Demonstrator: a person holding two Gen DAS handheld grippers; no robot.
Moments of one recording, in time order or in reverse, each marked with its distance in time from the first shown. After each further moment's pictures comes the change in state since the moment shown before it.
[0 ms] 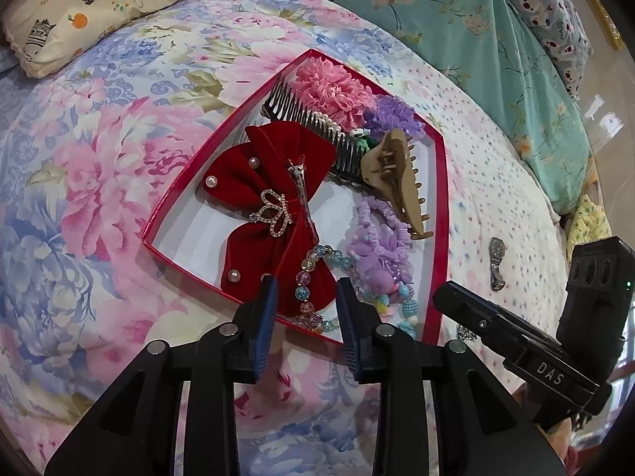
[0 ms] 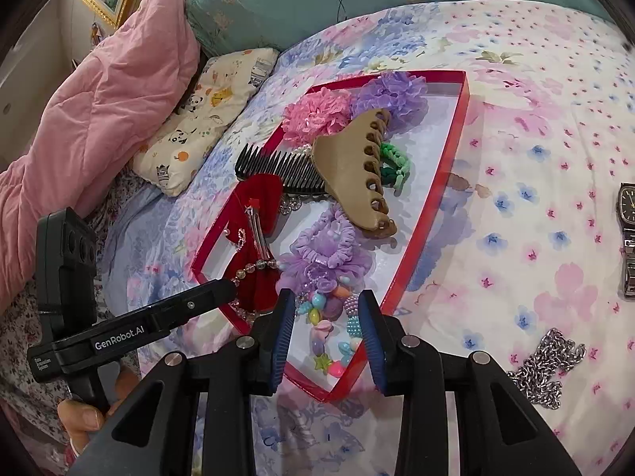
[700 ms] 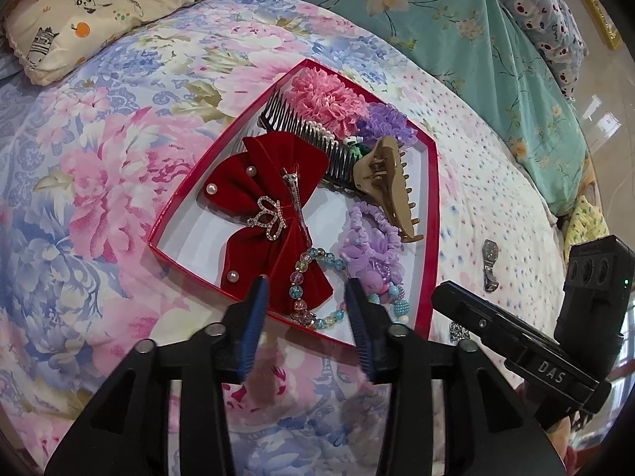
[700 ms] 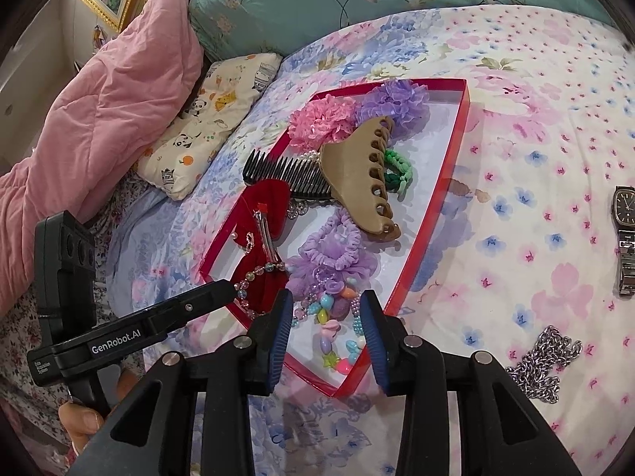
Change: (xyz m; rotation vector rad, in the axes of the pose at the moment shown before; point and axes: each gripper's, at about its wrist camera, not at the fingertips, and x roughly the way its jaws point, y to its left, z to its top) left arm -0.012 -0.005 0.000 0.003 -0.023 0.002; right arm -0.008 0.004 0.000 0.008 -0.016 0.017
